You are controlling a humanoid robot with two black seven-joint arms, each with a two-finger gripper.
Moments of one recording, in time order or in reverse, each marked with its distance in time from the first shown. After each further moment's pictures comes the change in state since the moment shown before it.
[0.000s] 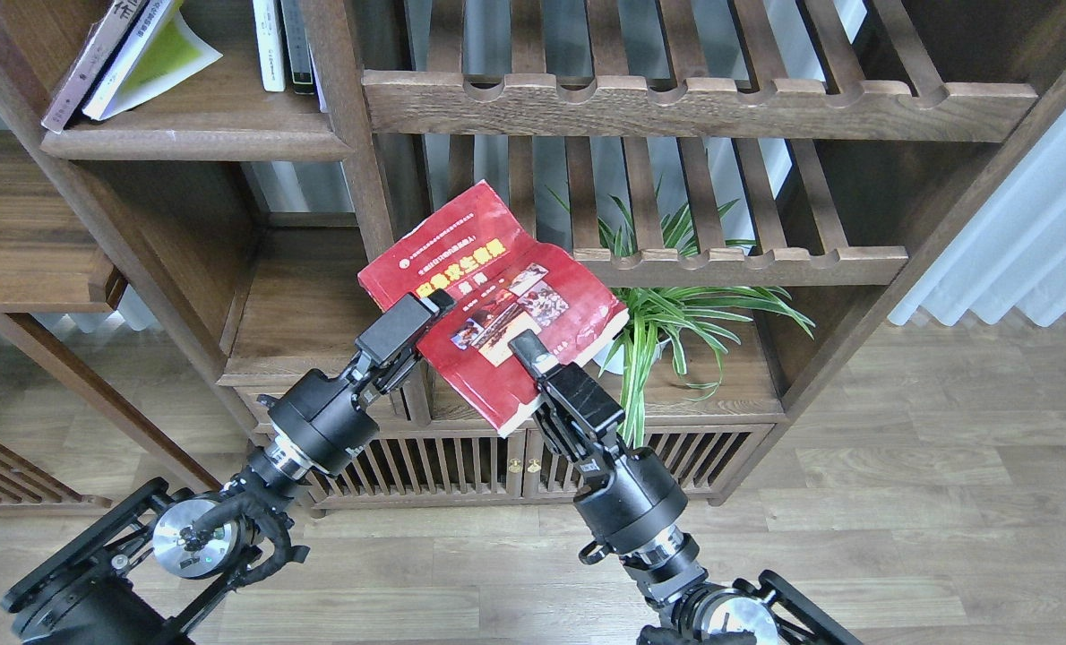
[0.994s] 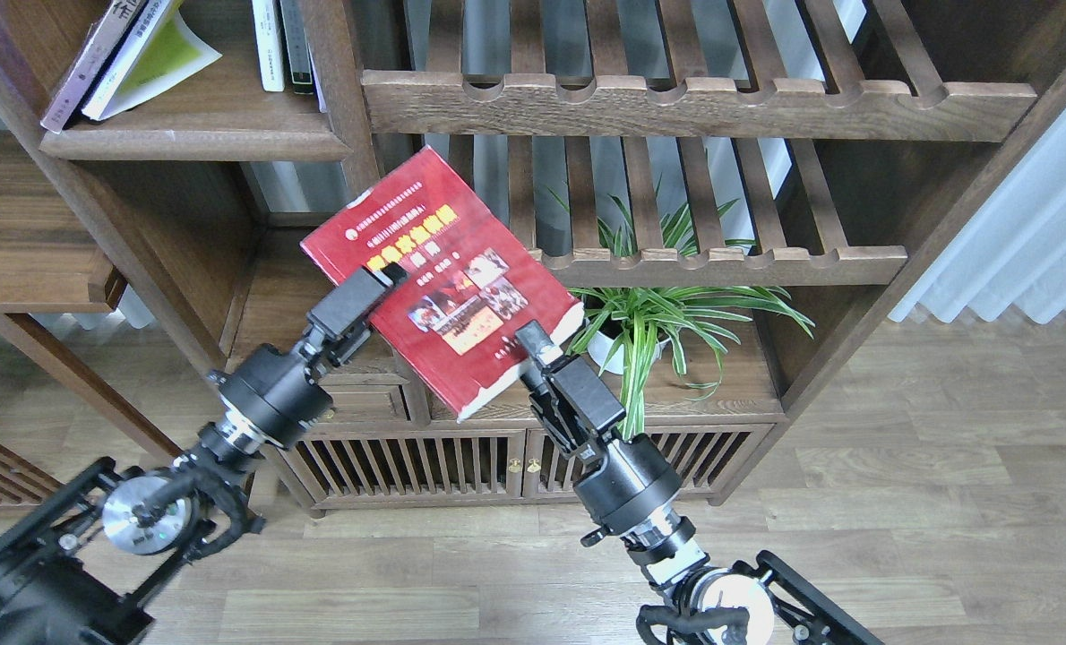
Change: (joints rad) left arm -0.034 0.115 -0.098 0.000 0.006 0.000 0.002; right arm 0.043 0.000 0.025 -0.057 -0.009 -0.082 0.000
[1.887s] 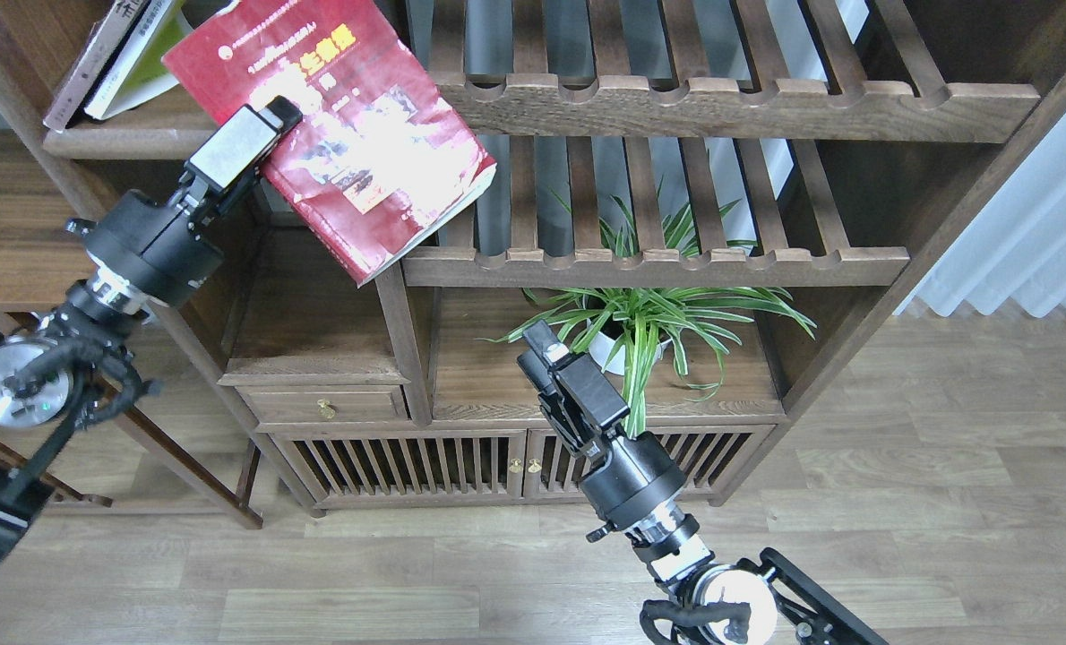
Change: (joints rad) left arm -0.218 0.122 -0.168 -0.002 0.042 -0.001 0.032; right arm 0.003 0.000 0.005 -0.007 -0.007 -0.011 0.000
